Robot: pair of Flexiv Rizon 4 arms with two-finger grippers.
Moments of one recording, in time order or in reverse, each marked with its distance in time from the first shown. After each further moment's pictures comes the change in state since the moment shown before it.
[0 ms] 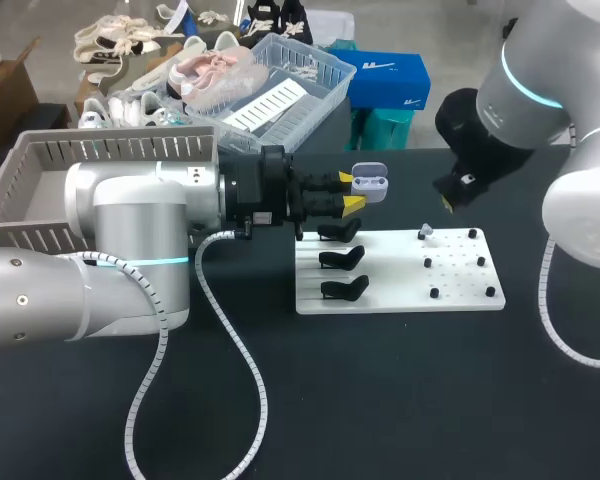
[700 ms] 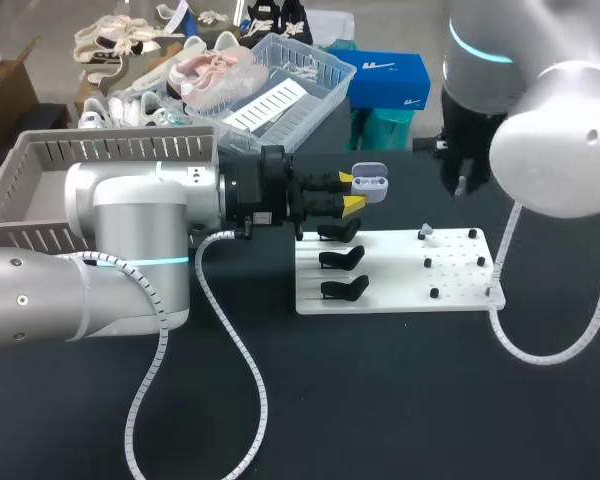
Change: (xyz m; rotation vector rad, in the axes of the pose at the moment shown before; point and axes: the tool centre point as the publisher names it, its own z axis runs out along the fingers) left arm 0.000 0.000 0.000 0.000 0.000 0.000; right arm -0.008 0.007 -0.034 0.172 0.129 0.592
